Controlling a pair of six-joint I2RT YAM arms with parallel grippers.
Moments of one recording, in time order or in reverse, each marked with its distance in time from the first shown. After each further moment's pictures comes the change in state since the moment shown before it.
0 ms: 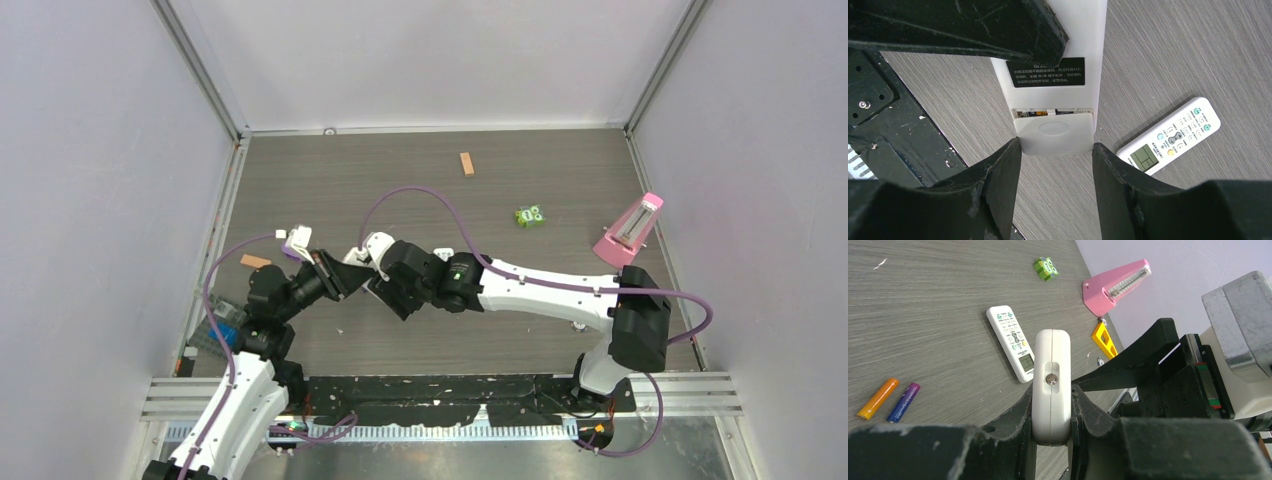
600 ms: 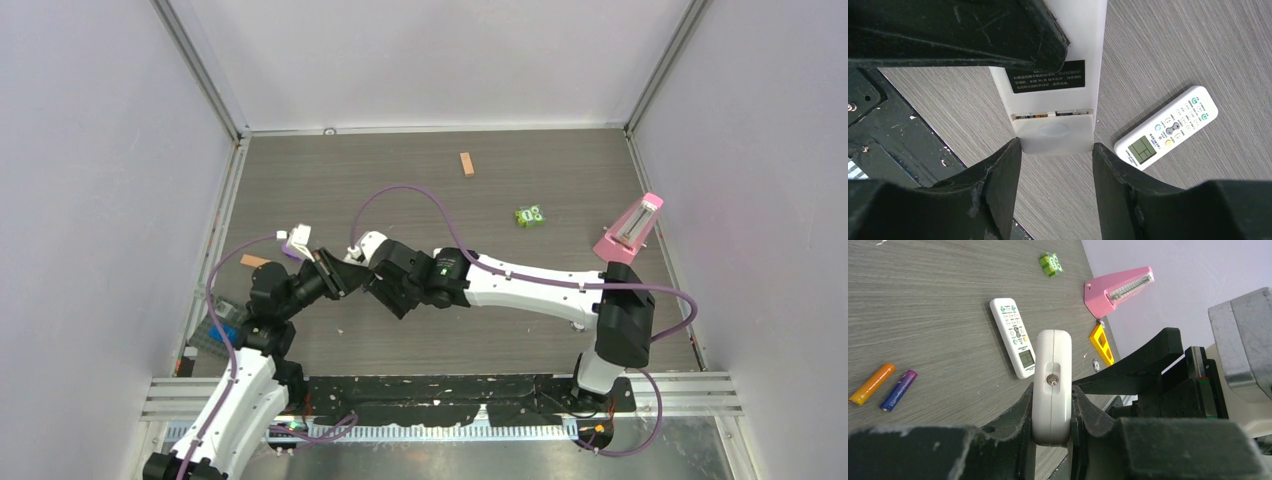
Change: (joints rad) left arm 0.006 0.036 0.000 -0.005 -0.006 -0.058; right arm 0.004 0.076 0.096 -0.099 0.037 0.031
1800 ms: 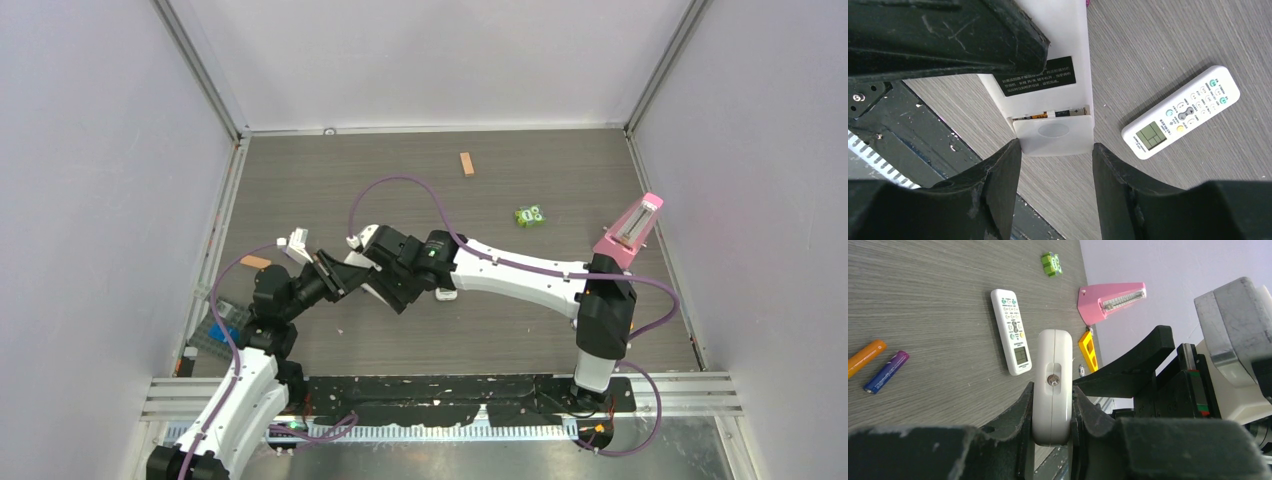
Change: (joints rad) left arm 0.011 0.029 -0.050 0.065 -0.012 -0.178; right arm -0.055 0.108 0.171 -0.206 -0.092 0.058
